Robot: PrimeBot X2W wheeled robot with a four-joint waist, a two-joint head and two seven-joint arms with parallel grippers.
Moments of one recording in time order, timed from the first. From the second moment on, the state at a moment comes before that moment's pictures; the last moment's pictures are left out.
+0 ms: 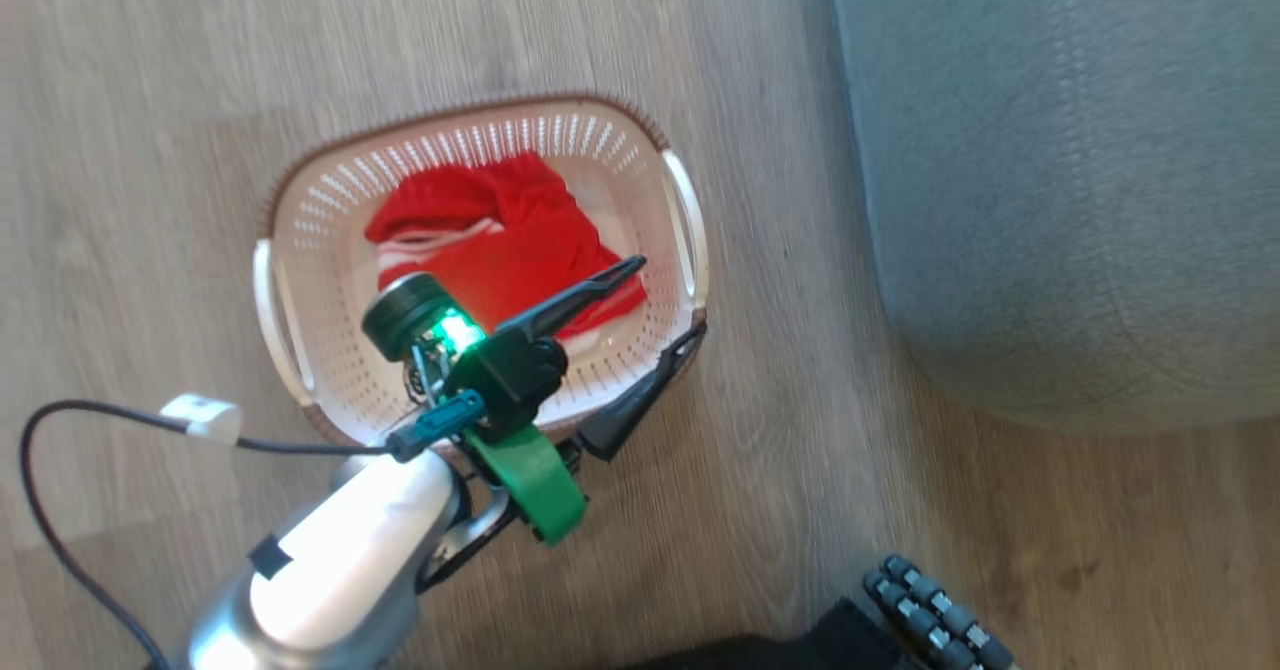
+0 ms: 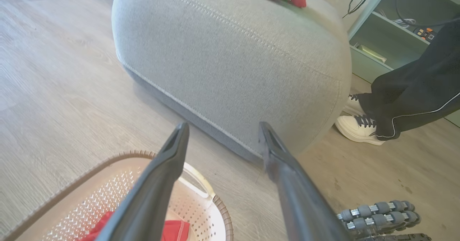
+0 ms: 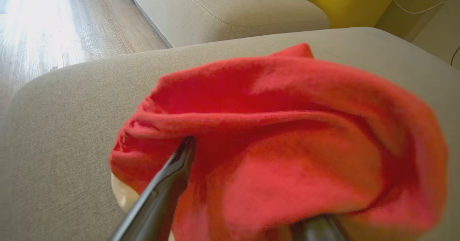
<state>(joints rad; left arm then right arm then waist) -0.53 0.31 -0.80 0.17 -0.37 -0.13 -0.26 -1.17 -0.36 -0.61 1.17 -0.17 0.13 -0.22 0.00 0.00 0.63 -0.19</state>
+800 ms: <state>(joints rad) -0.32 0.18 -0.61 0.21 -0.38 -0.13 -0.26 -0.80 -0.31 -0.18 0.86 0.18 0.13 -0.25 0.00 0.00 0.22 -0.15</state>
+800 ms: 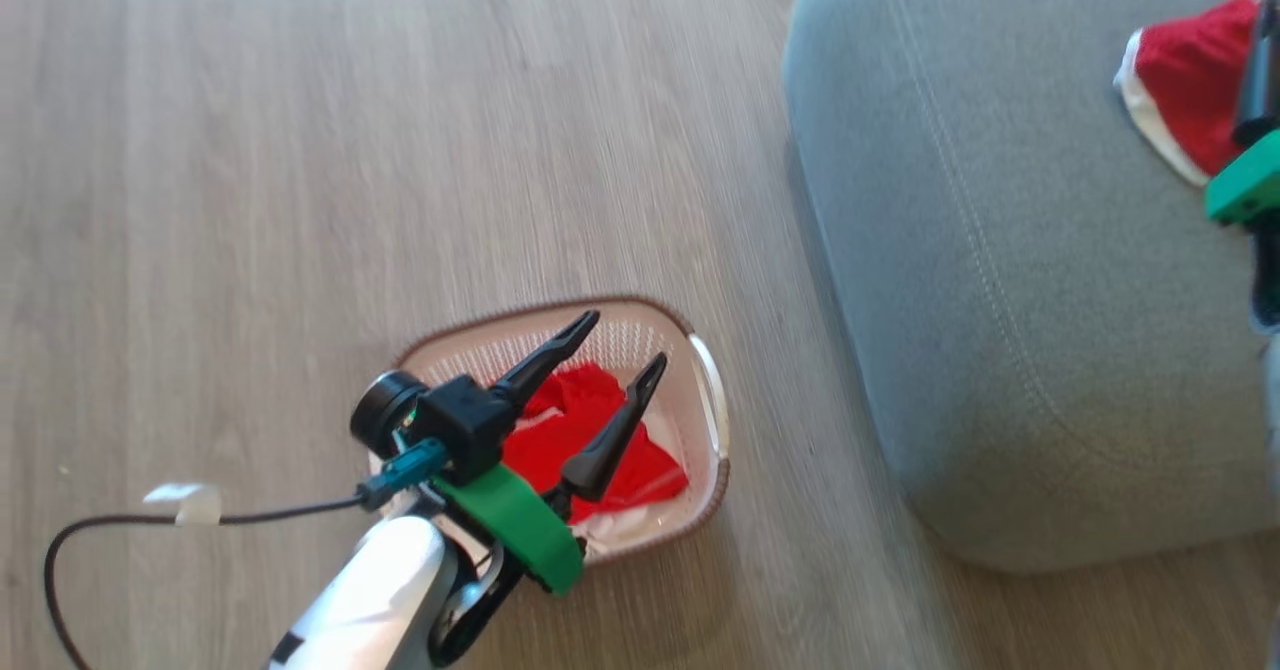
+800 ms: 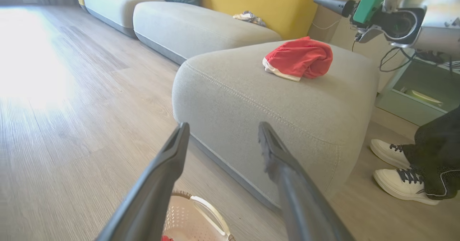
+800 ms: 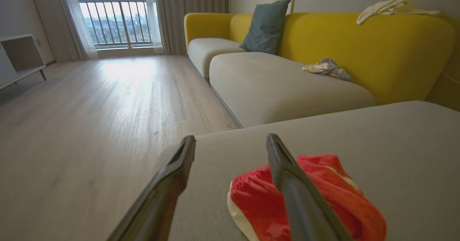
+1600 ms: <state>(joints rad) -0.10 0.06 -0.06 0.20 -0.23 -0.06 -0.26 -0.16 -0.22 0.14 0.18 0.47 0.13 -0.26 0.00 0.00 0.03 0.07</state>
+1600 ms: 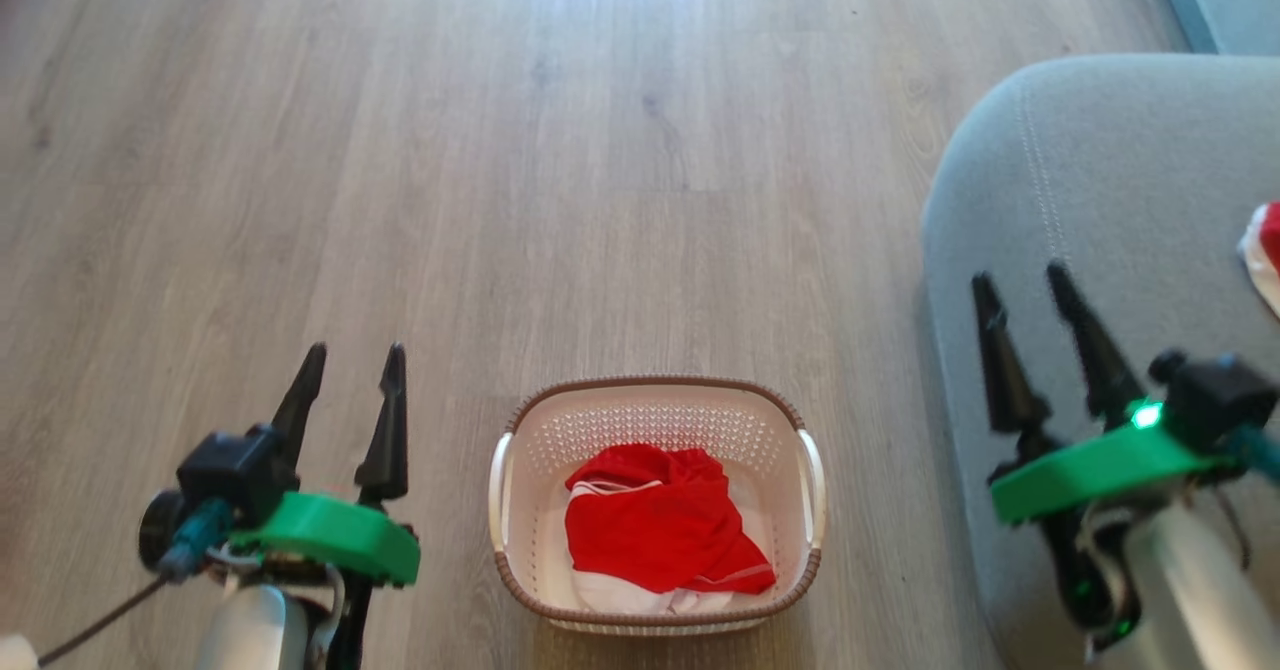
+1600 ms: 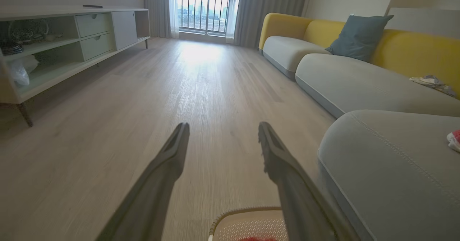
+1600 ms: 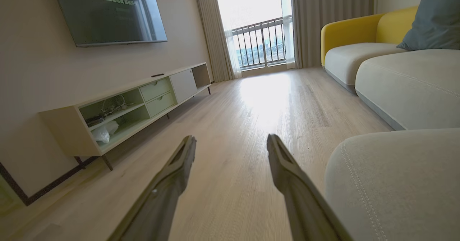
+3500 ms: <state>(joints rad) 0.00 0.05 -0.16 0.20 -0.25 -0.03 -0.26 0.00 -0.05 -0.06 0.23 0.22 0.13 -0.26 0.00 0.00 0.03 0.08</state>
